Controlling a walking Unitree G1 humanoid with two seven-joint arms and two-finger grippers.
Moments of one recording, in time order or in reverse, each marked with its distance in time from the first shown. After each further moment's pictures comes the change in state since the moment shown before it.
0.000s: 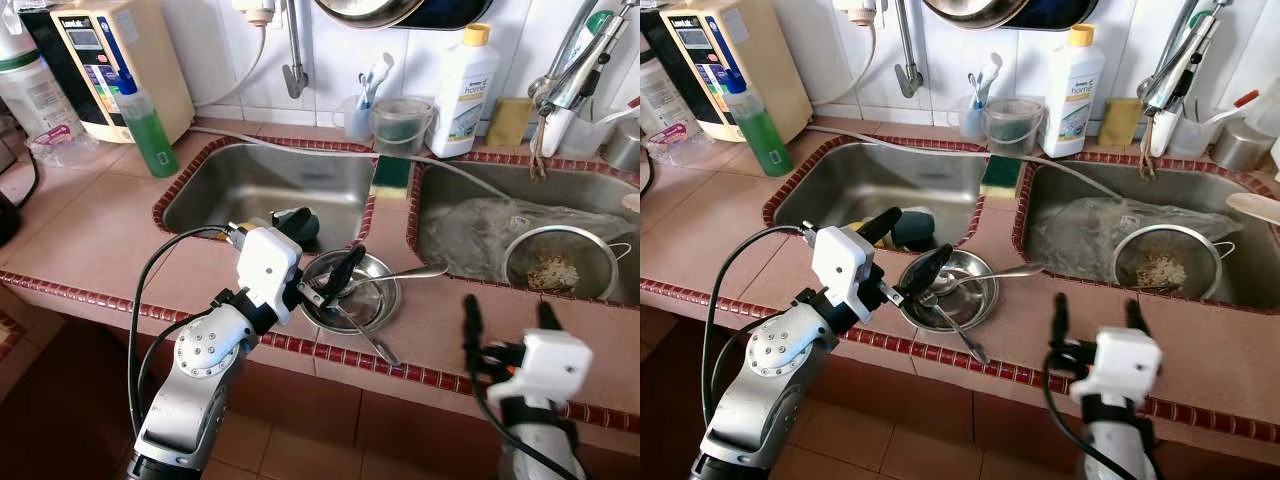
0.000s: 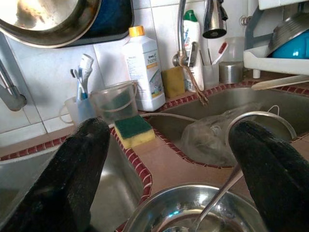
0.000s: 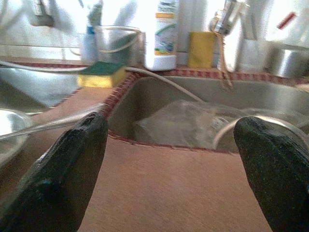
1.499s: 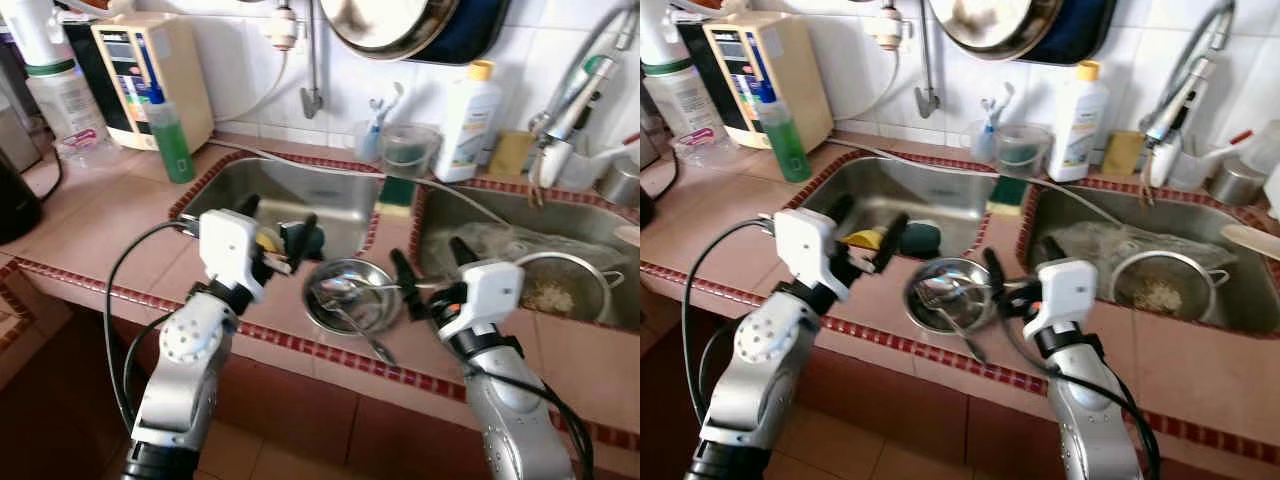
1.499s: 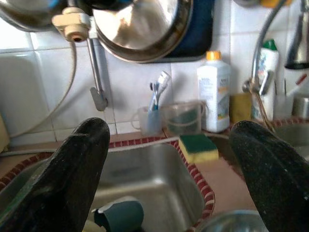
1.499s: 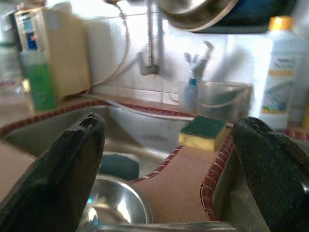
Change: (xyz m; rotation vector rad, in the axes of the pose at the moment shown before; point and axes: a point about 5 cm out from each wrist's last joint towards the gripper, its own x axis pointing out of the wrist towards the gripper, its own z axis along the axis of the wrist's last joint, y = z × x) left arm -0.002 0.031 -0.007 -0.022 0.001 0.233; right arm 0.058 0.035 0.023 0.161 -0.045 0.311
